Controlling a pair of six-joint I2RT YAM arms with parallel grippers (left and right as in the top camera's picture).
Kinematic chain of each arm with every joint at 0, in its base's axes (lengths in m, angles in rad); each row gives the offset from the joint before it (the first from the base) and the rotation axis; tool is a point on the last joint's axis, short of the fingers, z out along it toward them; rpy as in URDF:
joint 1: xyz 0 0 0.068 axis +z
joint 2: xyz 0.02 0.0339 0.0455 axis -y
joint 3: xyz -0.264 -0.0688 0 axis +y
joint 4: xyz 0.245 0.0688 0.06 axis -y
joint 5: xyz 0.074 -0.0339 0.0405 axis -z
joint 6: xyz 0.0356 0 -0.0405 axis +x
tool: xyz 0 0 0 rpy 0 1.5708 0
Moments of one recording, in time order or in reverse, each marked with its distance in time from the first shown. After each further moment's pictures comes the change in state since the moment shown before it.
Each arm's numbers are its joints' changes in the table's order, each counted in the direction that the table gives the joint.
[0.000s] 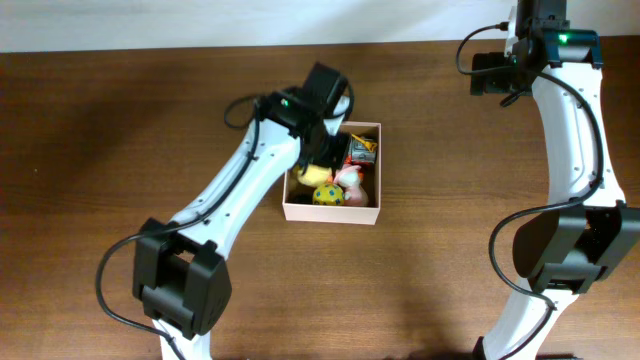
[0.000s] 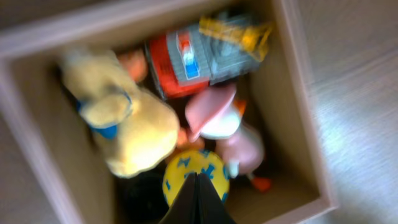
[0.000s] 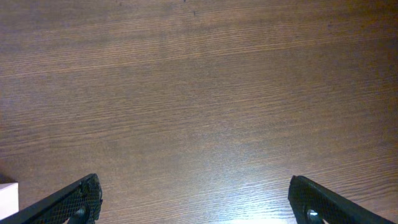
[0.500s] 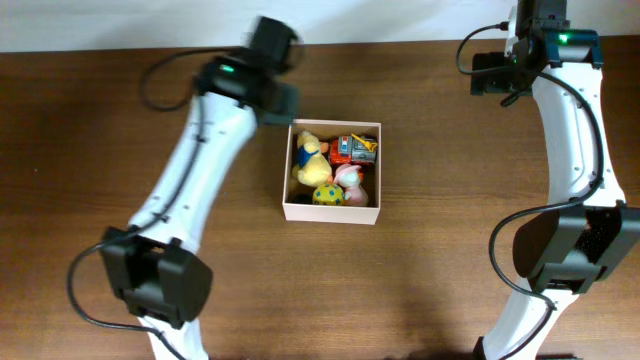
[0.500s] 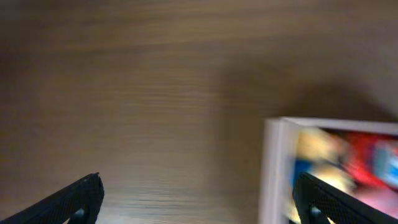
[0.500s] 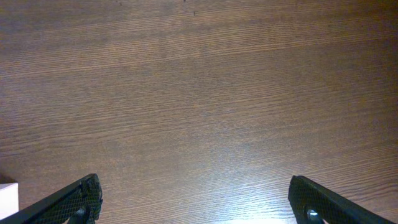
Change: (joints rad) left arm 0.183 0.000 -0.166 -0.104 -0.430 -0.090; right arm 0.000 0.000 0.000 0.000 0.000 0.000
